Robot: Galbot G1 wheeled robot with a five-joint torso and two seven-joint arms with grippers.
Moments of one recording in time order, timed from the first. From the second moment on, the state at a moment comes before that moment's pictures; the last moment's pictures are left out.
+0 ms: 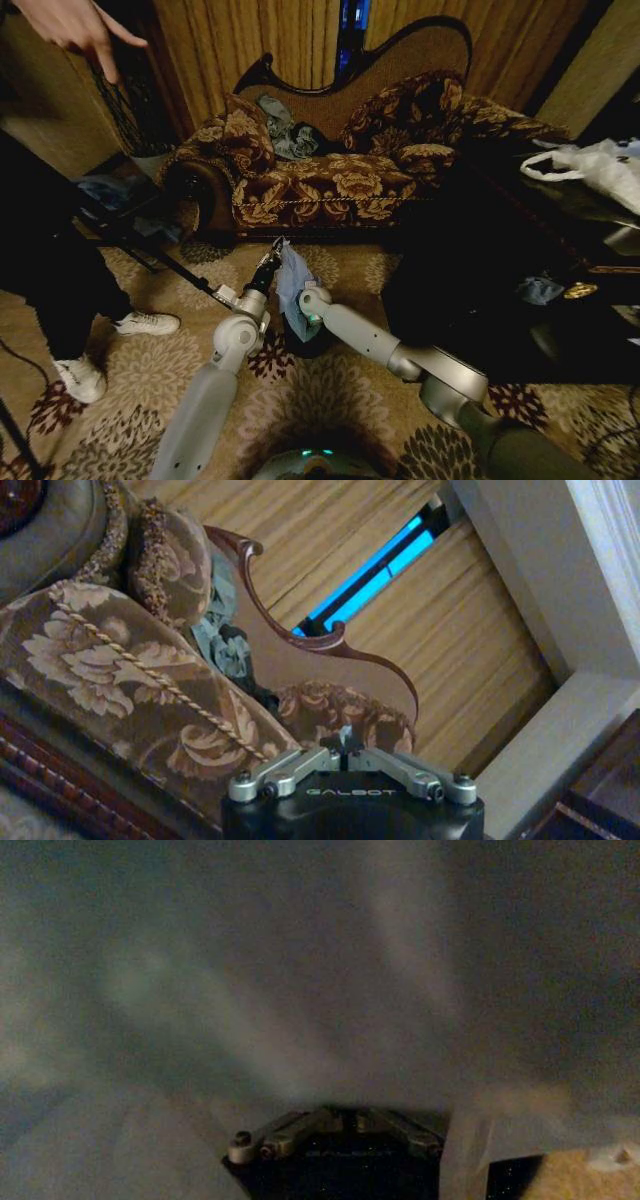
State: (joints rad) left arm 1.02 -1.29 -0.32 -1.92 -1.04 0.01 -0.02; right arm -0.25 1.44 -0.62 1.13 1.69 -0.73 0.98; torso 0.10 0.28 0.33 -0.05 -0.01
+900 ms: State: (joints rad) left arm 1.00 -1.30 -0.30 -1.95 -1.00 0.02 -0.04; right arm -0.28 1.38 -0.66 1.18 1.71 -0.73 1.01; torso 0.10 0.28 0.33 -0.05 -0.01
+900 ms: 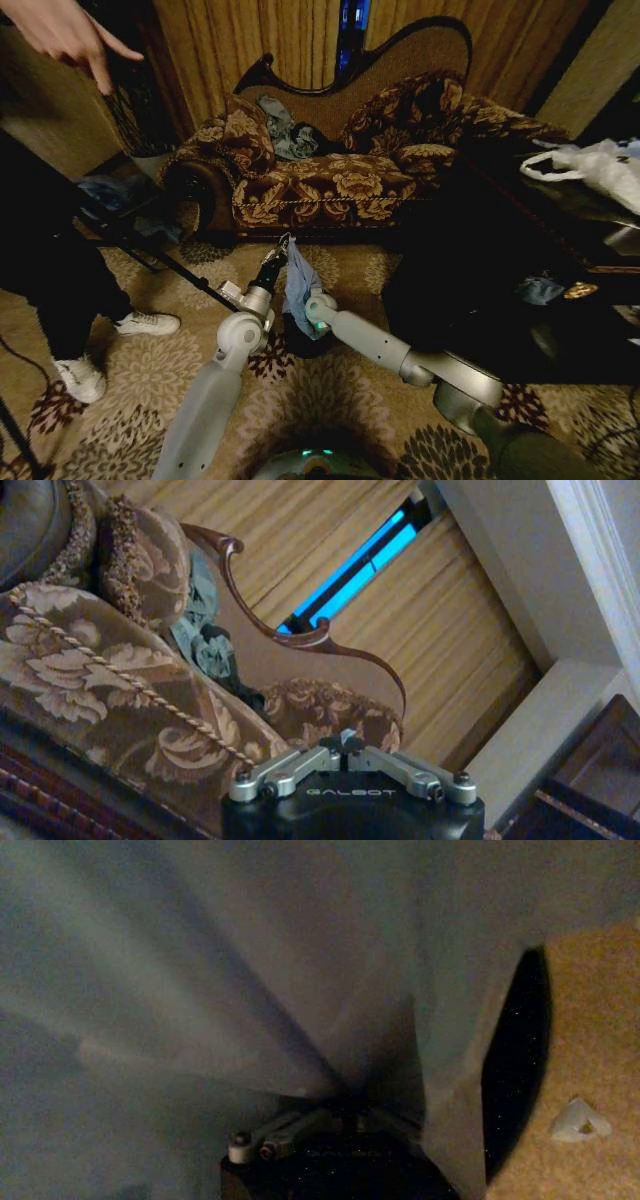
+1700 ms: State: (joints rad) left arm 0.98 -1.30 -0.28 -2.01 -1.01 0.05 -0.07; right arm -0.19 1.31 -0.72 1.39 1.91 -0.69 1.20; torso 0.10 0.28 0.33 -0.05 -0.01
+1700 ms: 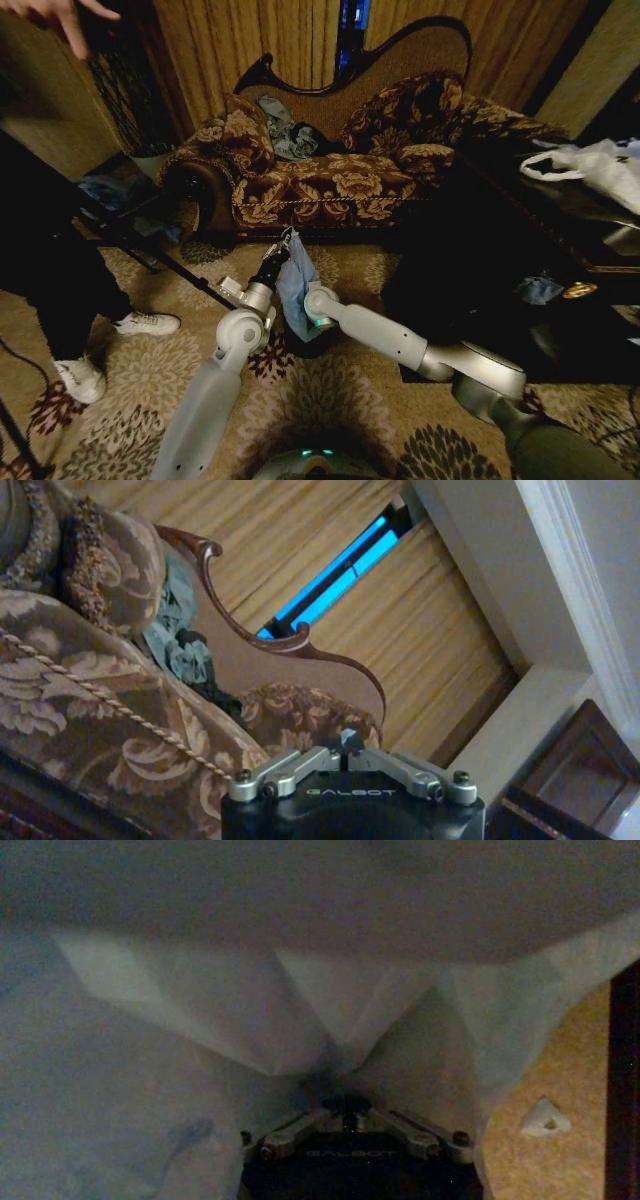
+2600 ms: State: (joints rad) left arm 0.95 -1.37 -0.23 -1.98 -1.03 0.08 -0.09; right arm -0.20 1.23 -0.72 1.48 1.94 -0.67 1.25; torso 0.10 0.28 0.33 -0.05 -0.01
